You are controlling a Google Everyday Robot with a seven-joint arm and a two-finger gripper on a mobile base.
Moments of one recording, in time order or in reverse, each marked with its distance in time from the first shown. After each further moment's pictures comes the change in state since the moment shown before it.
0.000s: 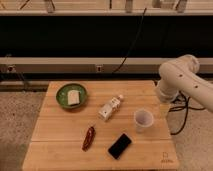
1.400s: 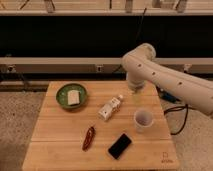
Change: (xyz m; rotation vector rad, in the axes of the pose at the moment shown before) arm -0.129 -0.023 -0.007 0.002 0.043 -0.236
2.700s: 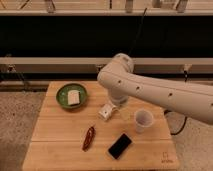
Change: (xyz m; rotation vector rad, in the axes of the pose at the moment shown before) arm -0.076 0.060 -0.027 -0.007 0.019 -0.182
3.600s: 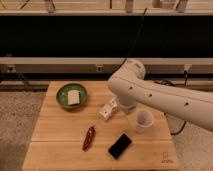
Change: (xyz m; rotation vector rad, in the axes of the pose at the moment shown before) arm 0.022 0.046 0.004 -0.016 -0.030 0.024
